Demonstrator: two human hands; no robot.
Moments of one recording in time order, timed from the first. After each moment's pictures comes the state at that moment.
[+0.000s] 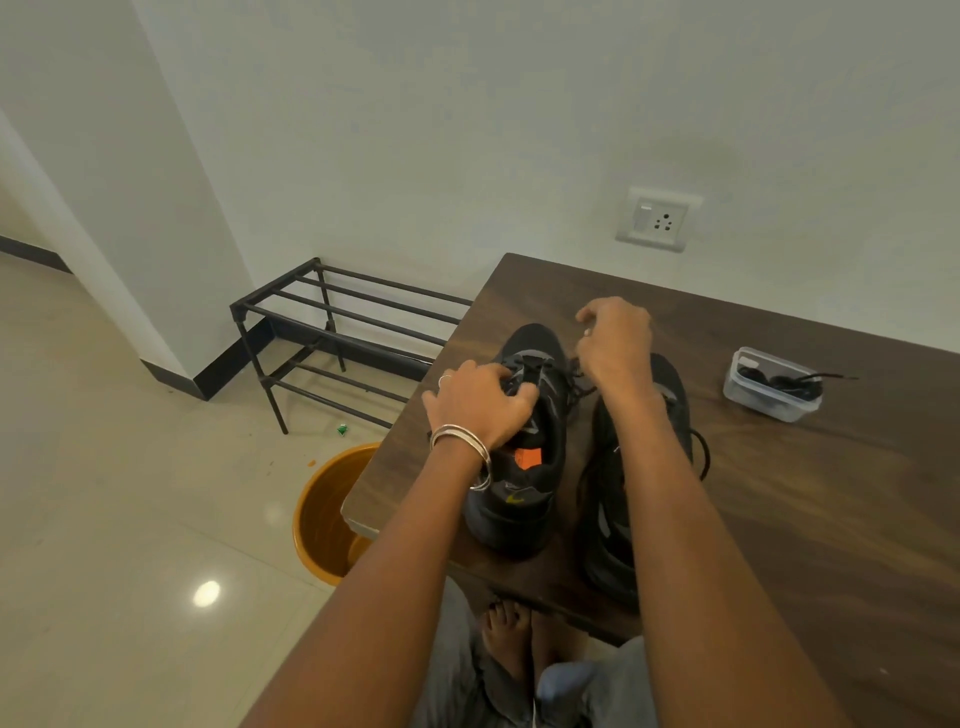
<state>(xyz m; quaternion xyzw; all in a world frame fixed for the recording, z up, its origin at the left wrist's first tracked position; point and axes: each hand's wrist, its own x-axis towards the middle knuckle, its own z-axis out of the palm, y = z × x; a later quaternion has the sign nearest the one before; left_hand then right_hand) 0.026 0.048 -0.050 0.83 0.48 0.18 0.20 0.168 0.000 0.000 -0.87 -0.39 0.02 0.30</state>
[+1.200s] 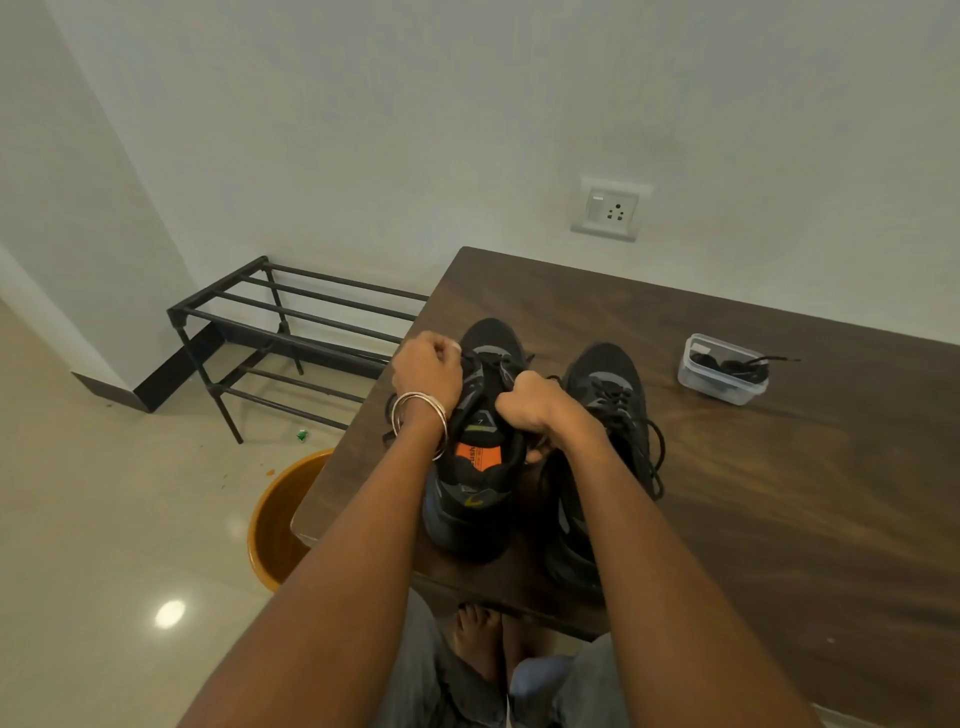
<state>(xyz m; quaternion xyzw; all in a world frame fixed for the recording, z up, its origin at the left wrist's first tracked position) 0.058 0.081 -0.064 0.72 0.52 0.34 0.32 0.140 -0.019 -0.019 -0.84 -0.33 0.38 0.20</state>
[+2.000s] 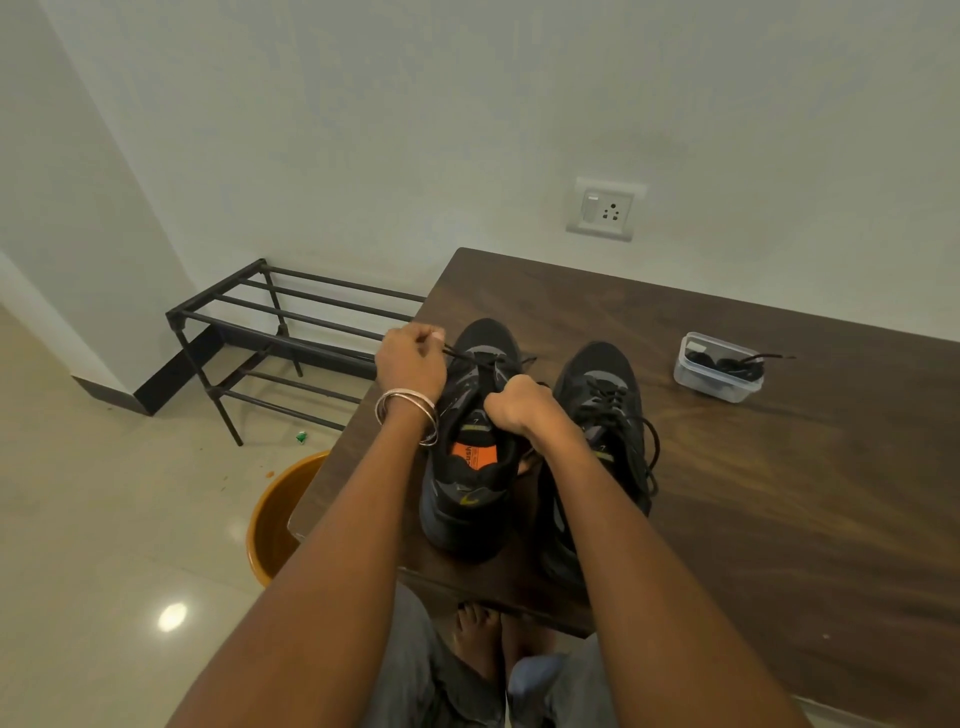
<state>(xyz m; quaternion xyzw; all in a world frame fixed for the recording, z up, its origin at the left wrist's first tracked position) 0.053 0.091 -0.062 0.70 0.50 0.39 0.33 0.131 -0.017 -0.027 -0.86 -0.31 0.35 0.22</state>
